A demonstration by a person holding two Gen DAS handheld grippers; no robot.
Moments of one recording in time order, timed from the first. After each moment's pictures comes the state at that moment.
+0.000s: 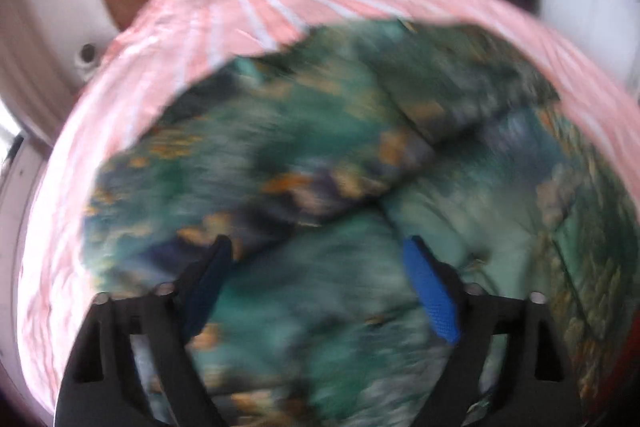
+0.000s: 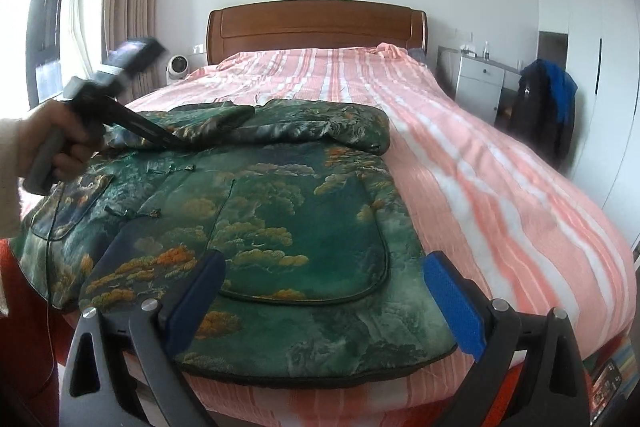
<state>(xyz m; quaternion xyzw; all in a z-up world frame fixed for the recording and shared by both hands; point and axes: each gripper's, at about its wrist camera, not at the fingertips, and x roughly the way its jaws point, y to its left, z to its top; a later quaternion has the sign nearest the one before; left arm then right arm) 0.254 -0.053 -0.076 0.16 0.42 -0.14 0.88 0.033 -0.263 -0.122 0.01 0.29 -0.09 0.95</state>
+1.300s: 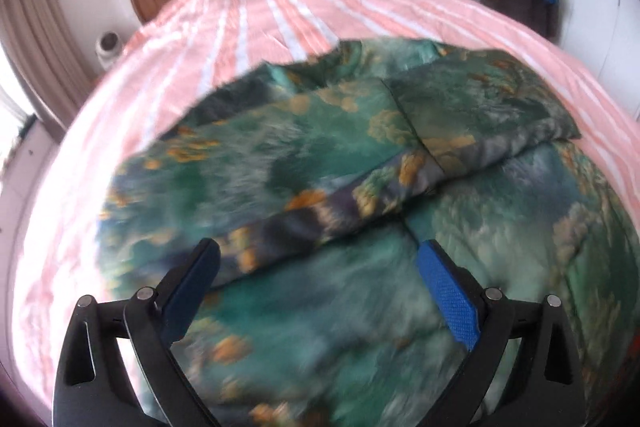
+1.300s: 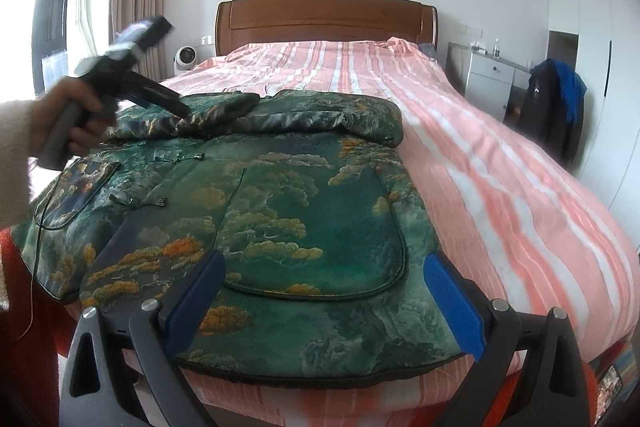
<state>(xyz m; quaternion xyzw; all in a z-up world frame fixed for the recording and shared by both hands) 0.252 -0.039 -0.069 0.15 0.41 -0.12 0.89 0.038 -0.256 -0.128 0.00 0.30 -0.08 0.95</state>
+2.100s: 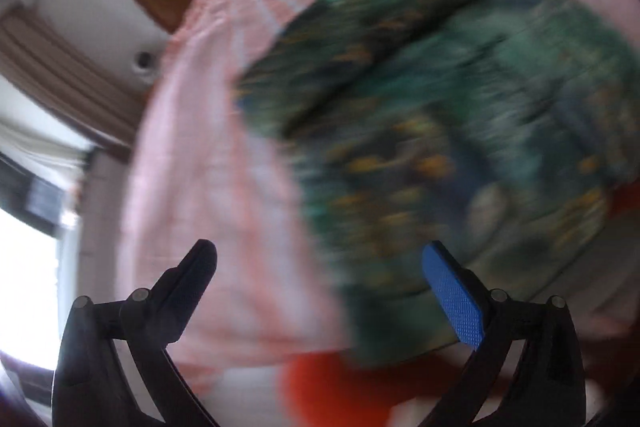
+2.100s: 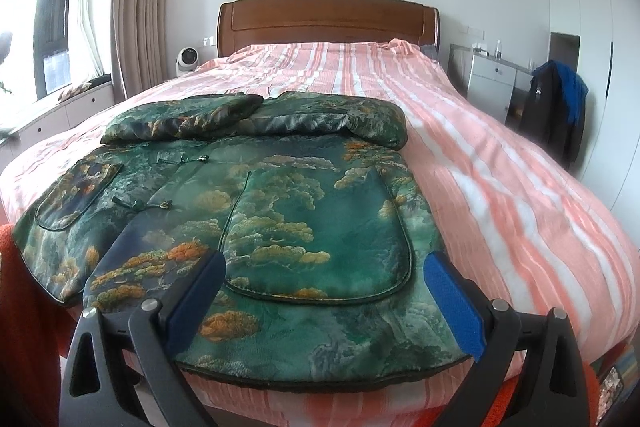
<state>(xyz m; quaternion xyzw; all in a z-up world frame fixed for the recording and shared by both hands) 0.099 0.055 -0.076 0.28 0.43 -0.08 0.85 0.037 -0.251 -0.126 0.00 0.29 -0.08 0.95</state>
